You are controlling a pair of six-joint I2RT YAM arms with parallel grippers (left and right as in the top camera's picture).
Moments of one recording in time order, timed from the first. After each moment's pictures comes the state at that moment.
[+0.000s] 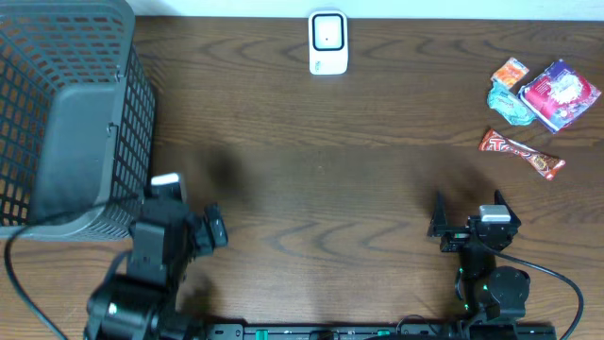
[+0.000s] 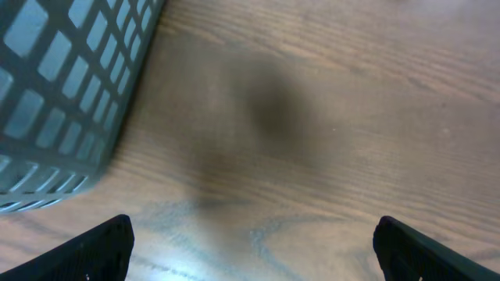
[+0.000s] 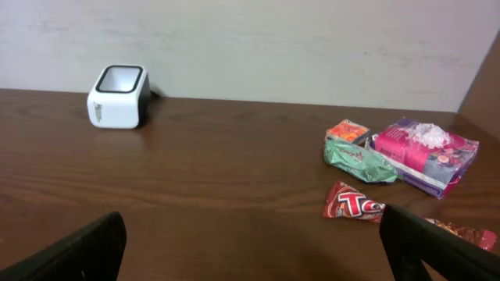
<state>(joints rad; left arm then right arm) -0.27 0.61 0.68 -0.90 -0.20 -0.39 0.01 0.01 0.01 -0.07 0.02 -0.05</state>
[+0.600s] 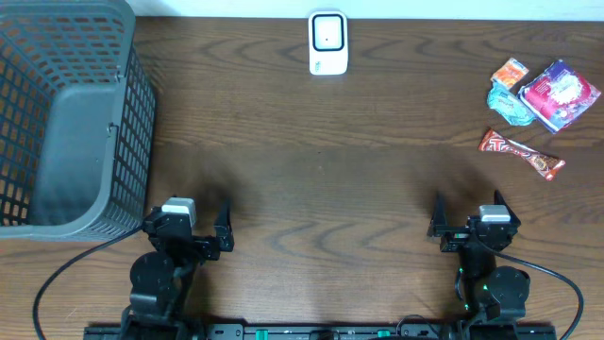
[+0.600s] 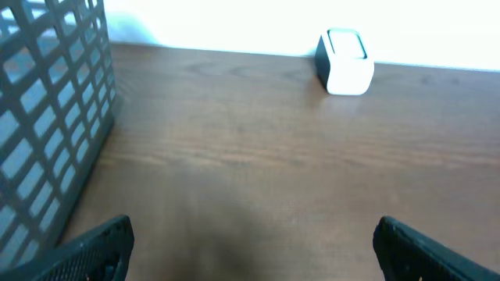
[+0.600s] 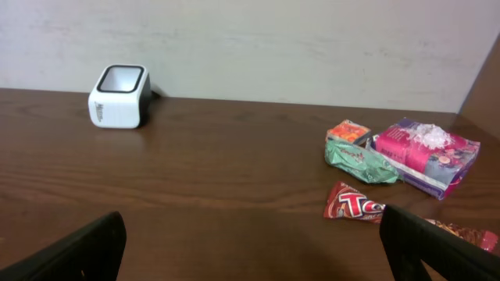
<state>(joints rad) -0.16 0.14 0.19 -0.32 0.01 -0.14 0.01 0.01 0.01 -0.07 0.02 -0.05</state>
